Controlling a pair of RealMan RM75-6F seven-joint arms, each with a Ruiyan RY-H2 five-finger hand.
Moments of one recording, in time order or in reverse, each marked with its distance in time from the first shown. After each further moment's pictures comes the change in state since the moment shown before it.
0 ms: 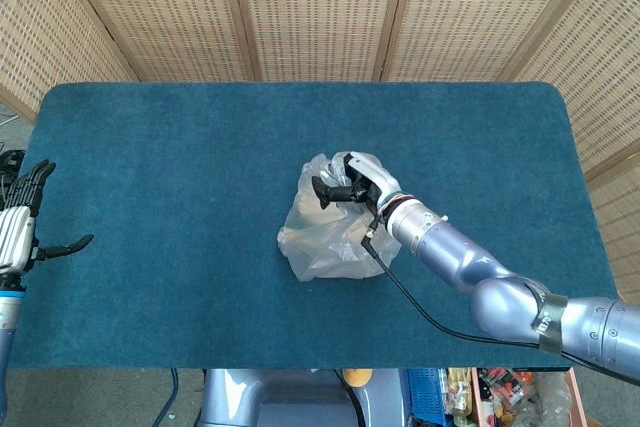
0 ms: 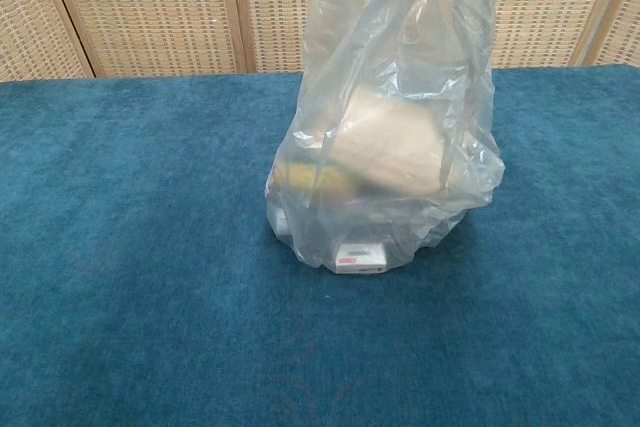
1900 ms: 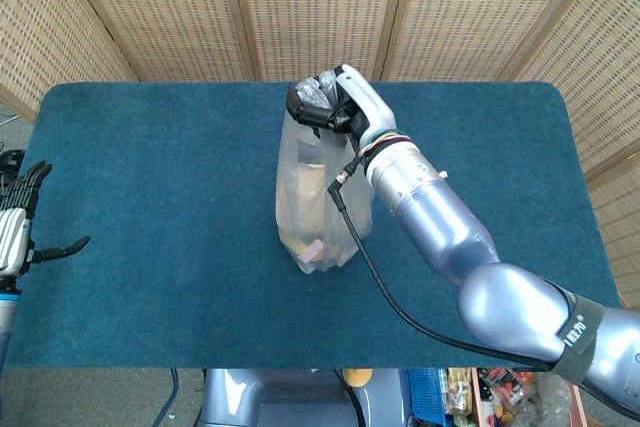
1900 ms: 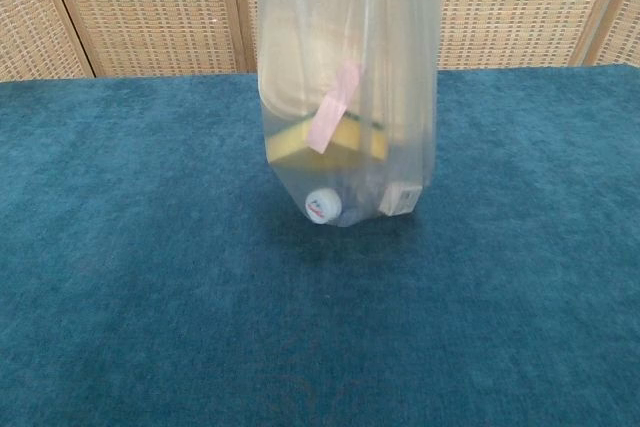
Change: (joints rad) left arm 0.031 0.033 -0.028 -0.052 0.011 -0.021 0.028; right arm 0.276 0.216 0.181 -0.005 0.690 0.196 -0.373
